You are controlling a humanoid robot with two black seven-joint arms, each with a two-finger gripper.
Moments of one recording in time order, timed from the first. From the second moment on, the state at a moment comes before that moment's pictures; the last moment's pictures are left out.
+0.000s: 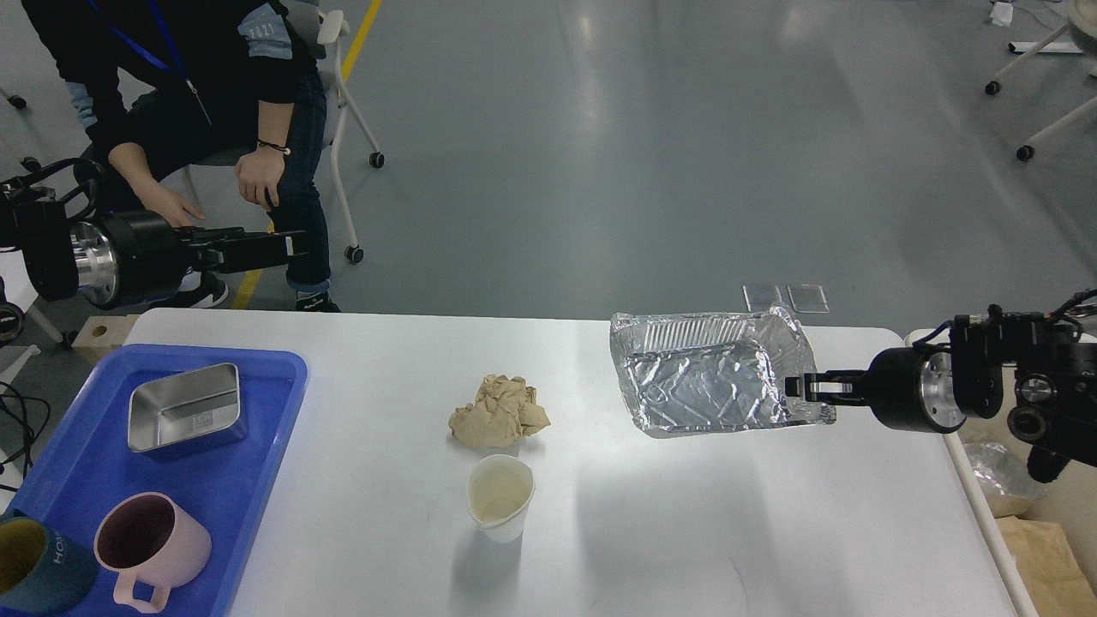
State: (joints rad) left arm -0.96 0.93 -0.39 -1.34 1.37 -0.33 -0.15; right arm 1.07 -0.92 -0.07 1.54 -1.05 0.26 -0.03
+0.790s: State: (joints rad) left arm -0.81 1.01 -0.21 -1.45 1.36 -0.24 -0.18; right arm 1.07 -0.93 -0.07 1.54 -1.05 0.26 -0.03
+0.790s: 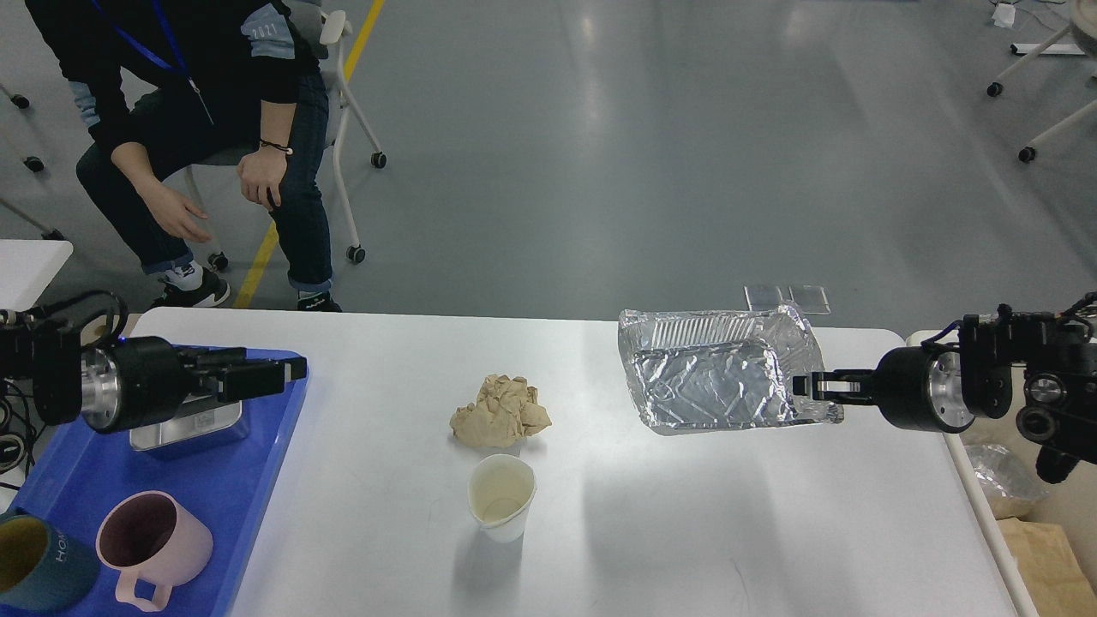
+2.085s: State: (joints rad) left arm -0.70 0.99 -0.29 -1.44 1.13 -0.12 0.02; right arm 1.07 -0.95 -0.07 1.54 -1.05 0.26 -0.03
